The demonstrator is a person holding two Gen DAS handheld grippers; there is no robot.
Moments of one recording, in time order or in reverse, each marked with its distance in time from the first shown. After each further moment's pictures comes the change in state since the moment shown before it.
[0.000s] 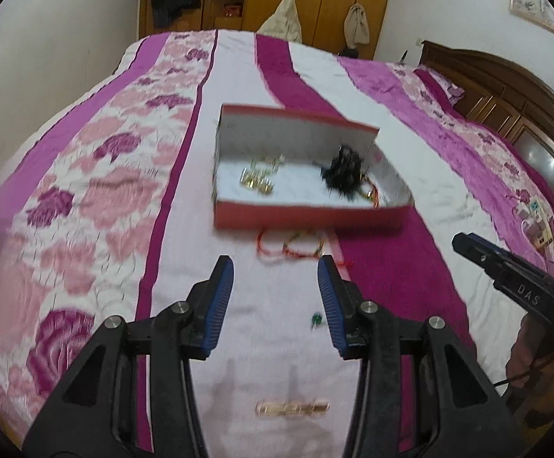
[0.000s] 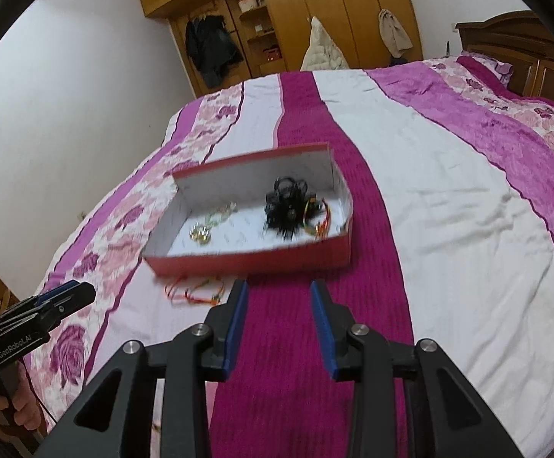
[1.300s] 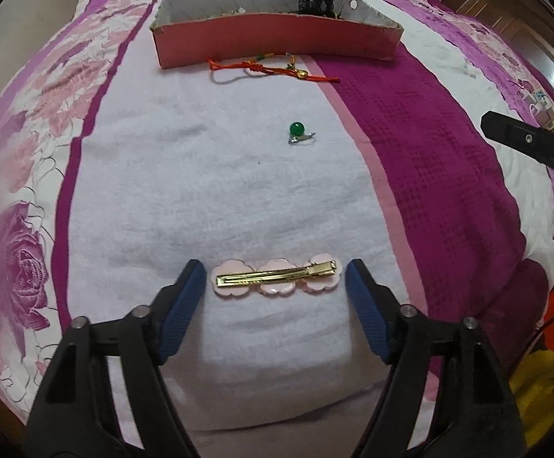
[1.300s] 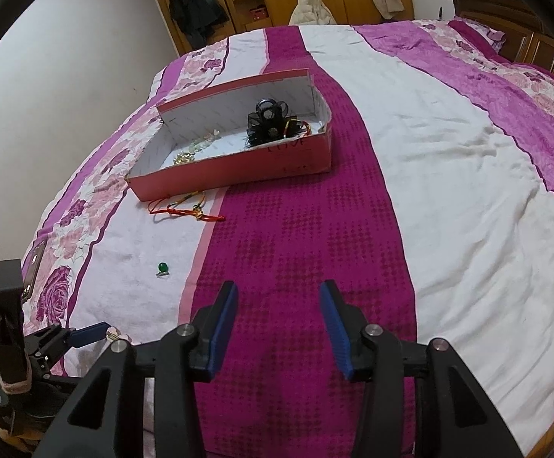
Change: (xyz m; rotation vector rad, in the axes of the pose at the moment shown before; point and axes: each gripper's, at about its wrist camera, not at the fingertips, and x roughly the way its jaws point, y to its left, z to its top) left arm 0.046 -0.028 -0.099 0.156 0.327 0.009; right arm -0.006 -0.009 -0.059 0.024 0.164 -0.051
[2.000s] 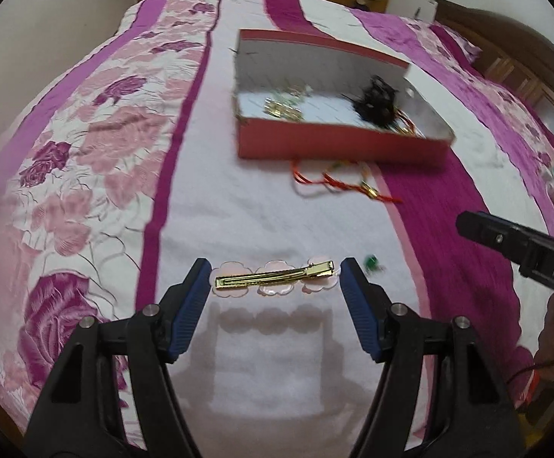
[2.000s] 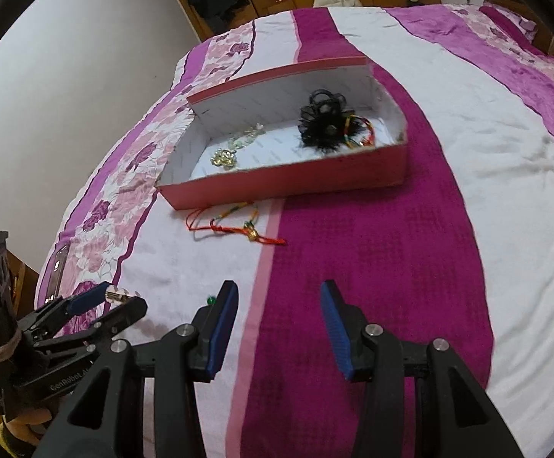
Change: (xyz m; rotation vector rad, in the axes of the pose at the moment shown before) left arm -0.023 0.064 0.057 -0.144 -0.164 0.034; right arm 0.044 0.043 0.042 -0.011 0.075 0.116
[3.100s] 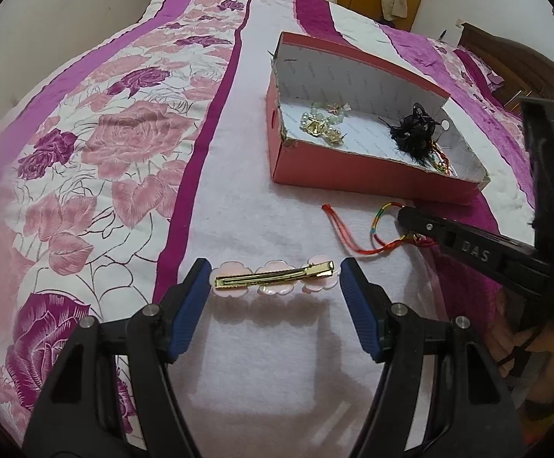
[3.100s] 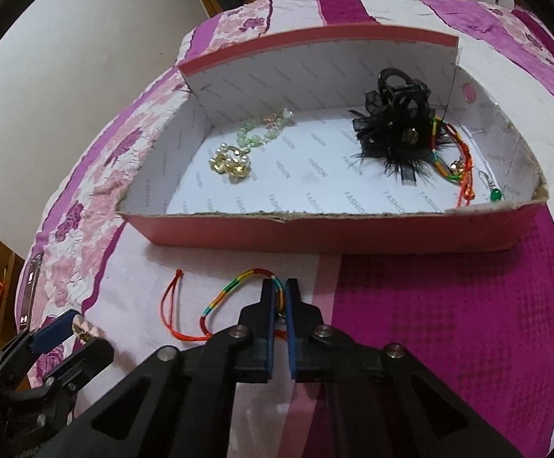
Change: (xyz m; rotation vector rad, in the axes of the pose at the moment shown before) left arm 0.025 0.022 0.020 -0.099 -0.023 0.010; right arm 0.103 0.025 0.049 -0.051 0.058 0.017
